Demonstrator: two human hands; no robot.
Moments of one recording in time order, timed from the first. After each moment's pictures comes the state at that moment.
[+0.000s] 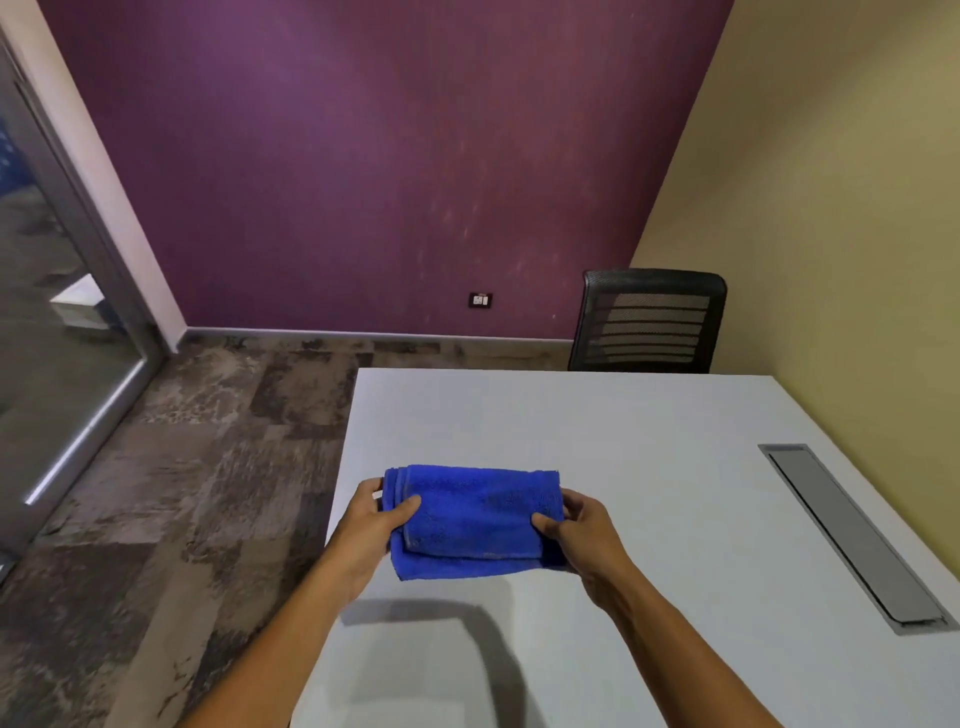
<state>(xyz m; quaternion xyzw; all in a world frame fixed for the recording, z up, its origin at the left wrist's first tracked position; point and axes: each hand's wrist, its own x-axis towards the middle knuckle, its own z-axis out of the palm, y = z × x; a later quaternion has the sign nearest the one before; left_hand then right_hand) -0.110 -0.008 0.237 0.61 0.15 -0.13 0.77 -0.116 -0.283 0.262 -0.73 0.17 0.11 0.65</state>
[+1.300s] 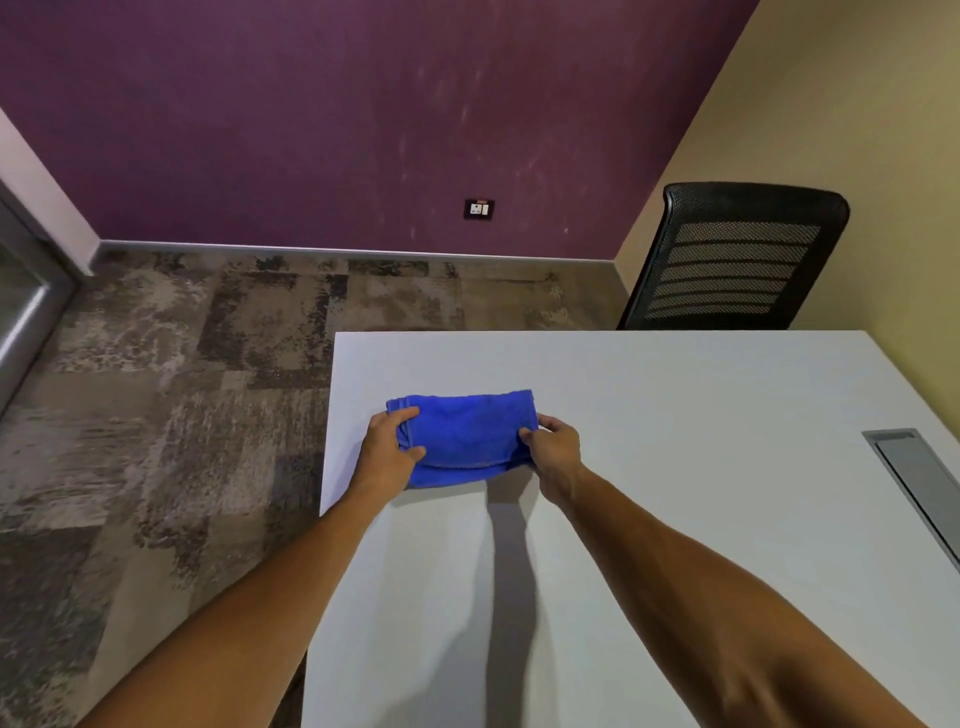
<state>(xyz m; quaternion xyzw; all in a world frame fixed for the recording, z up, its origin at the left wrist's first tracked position) 0.163 0.026 0.088 0.83 0.09 -0.13 0.53 0.176 -0.197 0.103 -0.68 0.36 0.09 0.63</state>
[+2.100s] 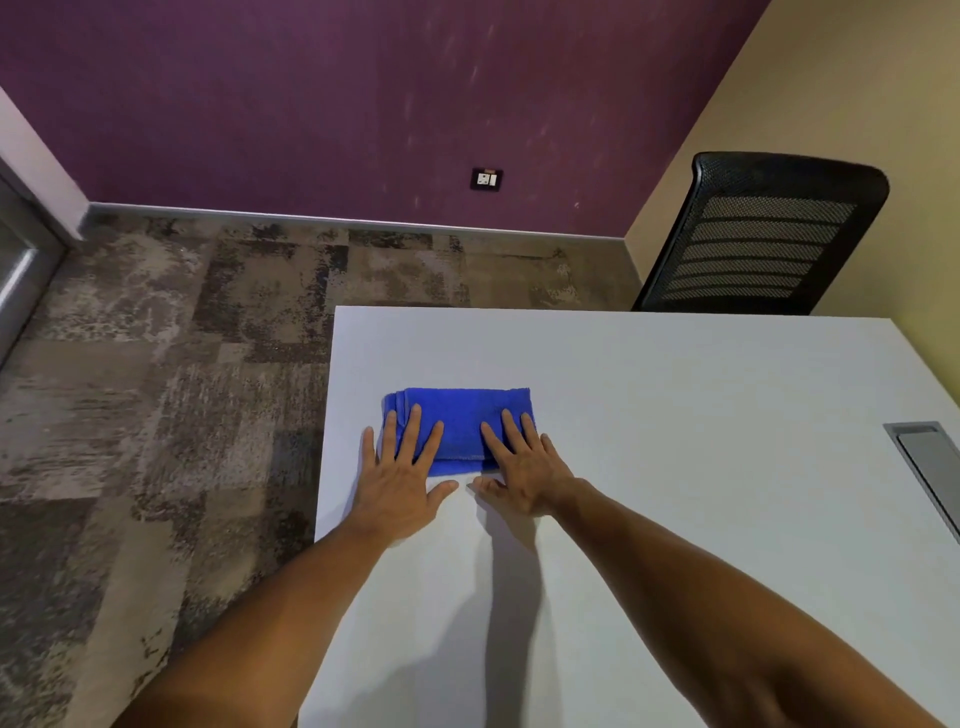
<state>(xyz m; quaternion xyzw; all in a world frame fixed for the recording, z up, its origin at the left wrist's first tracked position) 0.135 0.025 0.009 0.98 -0.13 -0.09 0.08 0.156 -0.190 0.066 -0.95 -0.13 0.29 -0.01</state>
